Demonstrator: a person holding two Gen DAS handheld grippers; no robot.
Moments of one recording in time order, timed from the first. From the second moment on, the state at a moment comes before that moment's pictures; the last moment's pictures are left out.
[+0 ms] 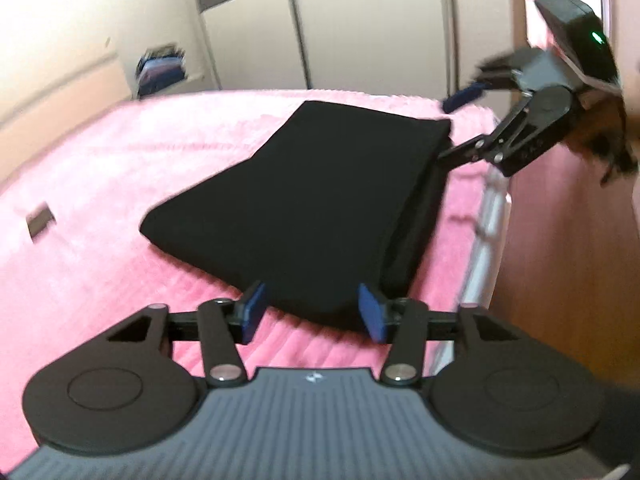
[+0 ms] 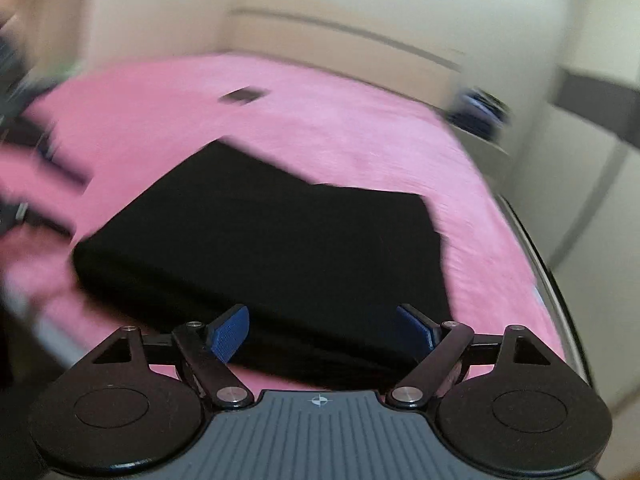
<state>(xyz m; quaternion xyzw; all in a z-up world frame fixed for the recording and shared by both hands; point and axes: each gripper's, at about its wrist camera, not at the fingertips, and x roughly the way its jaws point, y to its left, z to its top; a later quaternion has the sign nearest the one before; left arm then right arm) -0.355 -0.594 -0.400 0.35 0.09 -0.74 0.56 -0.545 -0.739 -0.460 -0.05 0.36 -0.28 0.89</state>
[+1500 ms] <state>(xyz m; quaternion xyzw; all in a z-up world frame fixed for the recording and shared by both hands) -0.346 -0.643 -0.414 0.50 -0.12 -0.69 0.52 -0.498 -0.714 -0.523 -0.30 0.44 -0.19 0.82</state>
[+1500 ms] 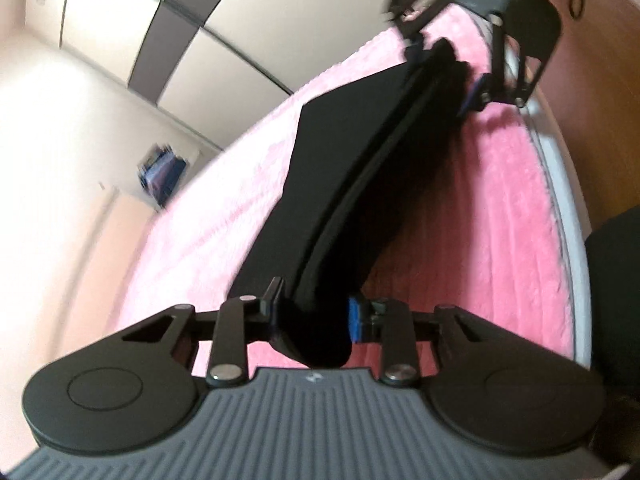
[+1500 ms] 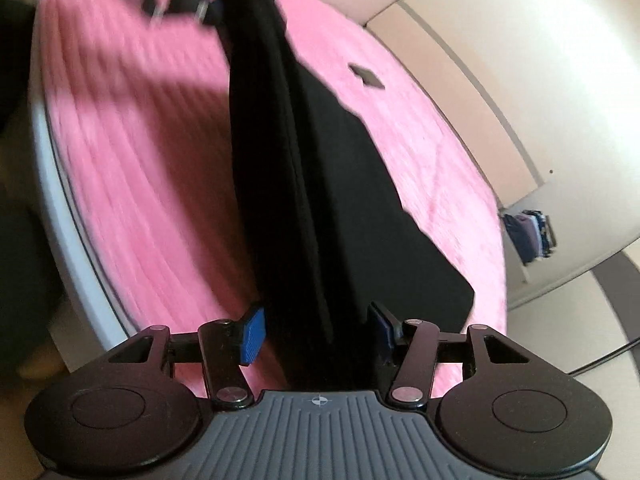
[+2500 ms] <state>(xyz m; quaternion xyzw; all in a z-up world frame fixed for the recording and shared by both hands) -0.364 -0.657 -0.436 0.56 -0.11 -0.67 0.47 -0.512 -0.703 -0.553 -0.37 0.44 -0.24 0.78</state>
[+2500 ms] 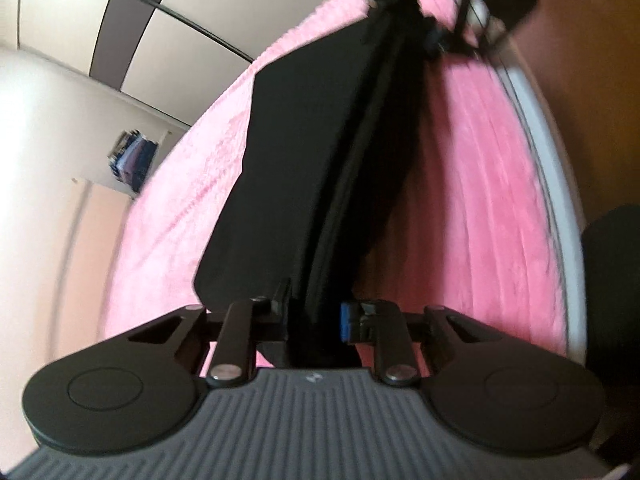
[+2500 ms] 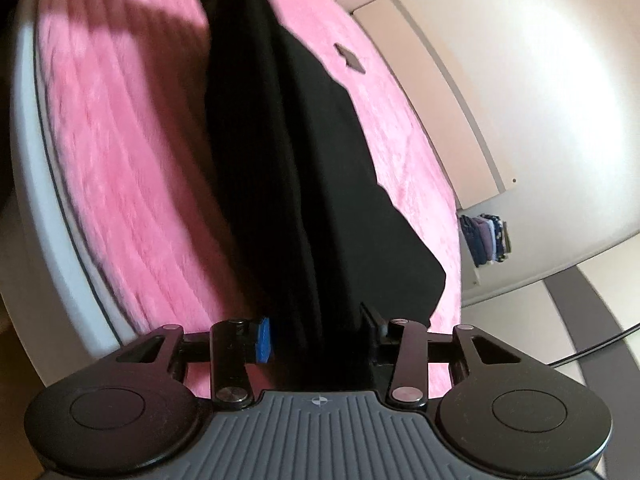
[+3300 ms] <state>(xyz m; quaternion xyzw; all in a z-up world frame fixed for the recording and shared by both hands) -0.276 -0.696 -0.228 0.55 -0.01 -0.75 0.36 -0.435 -0.736 -0.303 -0.22 0.63 -0.12 0.74</state>
